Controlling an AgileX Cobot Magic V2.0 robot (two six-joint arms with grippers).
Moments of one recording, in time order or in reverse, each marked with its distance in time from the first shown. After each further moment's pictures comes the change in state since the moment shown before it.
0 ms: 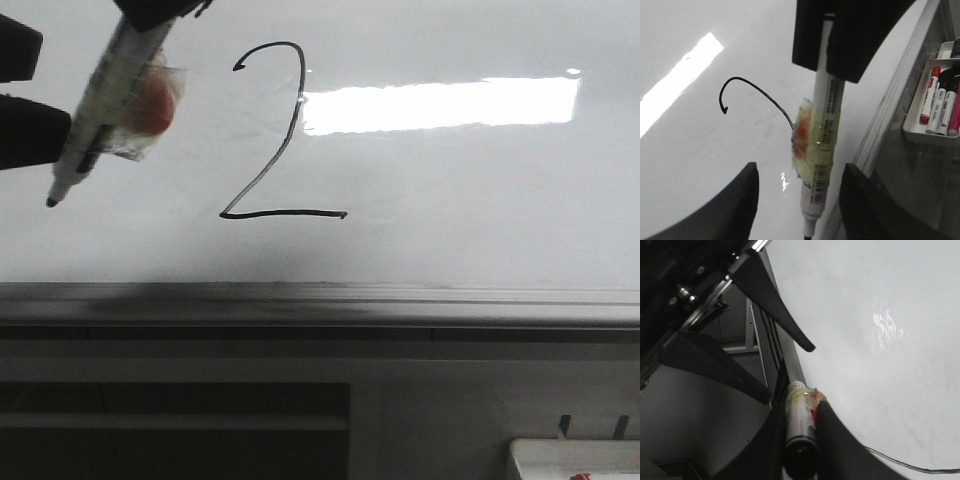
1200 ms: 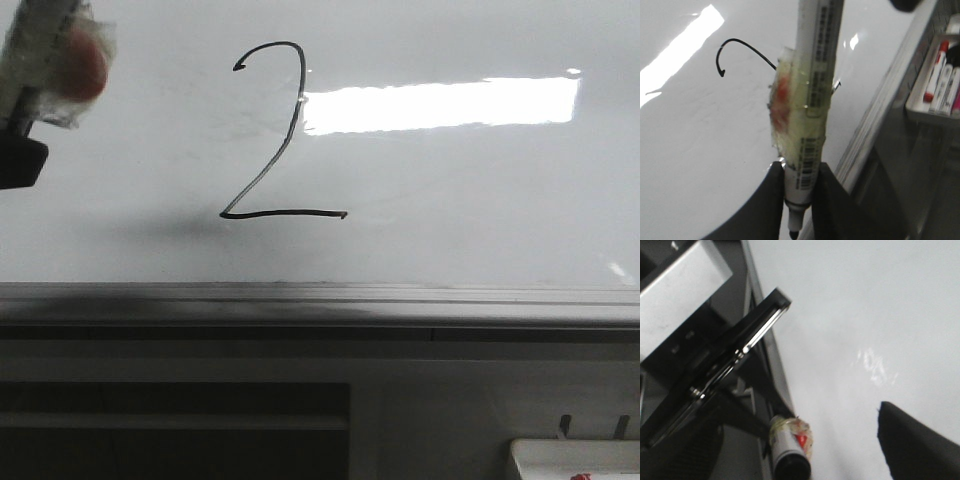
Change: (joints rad) left arm 0.000 0.000 0.028 -0.095 0.049 0.001; right arm 0.060 0.000 0.000 0.044 -0.206 -0.006
